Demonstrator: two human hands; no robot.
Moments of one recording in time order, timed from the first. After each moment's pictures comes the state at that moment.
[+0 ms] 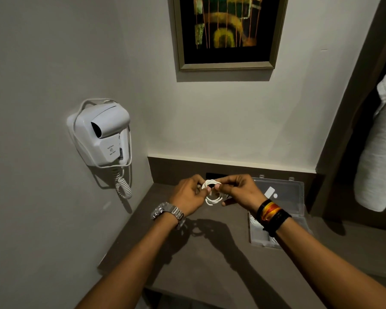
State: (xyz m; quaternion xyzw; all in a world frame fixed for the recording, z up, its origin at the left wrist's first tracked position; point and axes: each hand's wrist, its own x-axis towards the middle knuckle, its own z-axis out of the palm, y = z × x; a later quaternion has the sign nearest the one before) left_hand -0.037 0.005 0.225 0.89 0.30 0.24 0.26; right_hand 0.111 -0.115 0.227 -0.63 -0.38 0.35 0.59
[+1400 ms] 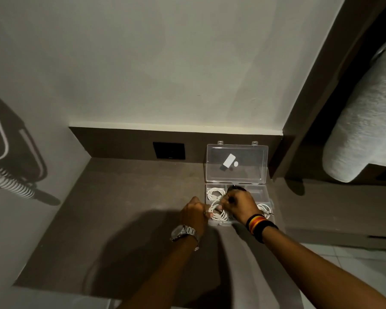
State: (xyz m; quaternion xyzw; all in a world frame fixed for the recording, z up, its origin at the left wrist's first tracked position) left_hand 0.145 -0.064 -0.003 0.91 0.33 0.09 0.24; right_hand 0.277 -0.172 0.029 -0.87 -0.35 0.22 0.29
